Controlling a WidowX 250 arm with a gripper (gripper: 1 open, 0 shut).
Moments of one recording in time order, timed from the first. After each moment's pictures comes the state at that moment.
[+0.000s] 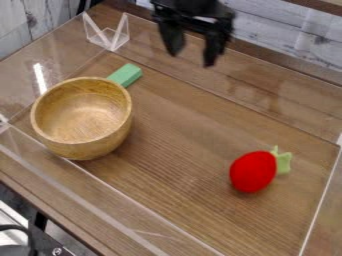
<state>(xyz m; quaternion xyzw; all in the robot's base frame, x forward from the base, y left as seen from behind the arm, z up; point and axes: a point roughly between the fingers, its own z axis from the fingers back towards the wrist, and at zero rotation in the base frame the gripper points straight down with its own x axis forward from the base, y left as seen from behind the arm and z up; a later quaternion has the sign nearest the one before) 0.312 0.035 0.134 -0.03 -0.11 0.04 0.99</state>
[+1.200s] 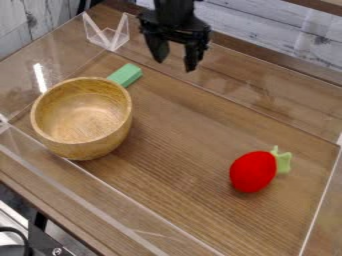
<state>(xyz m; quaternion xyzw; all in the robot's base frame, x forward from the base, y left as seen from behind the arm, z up) 0.339 0.076 0.090 -0.02 -0.12 0.05 0.99</state>
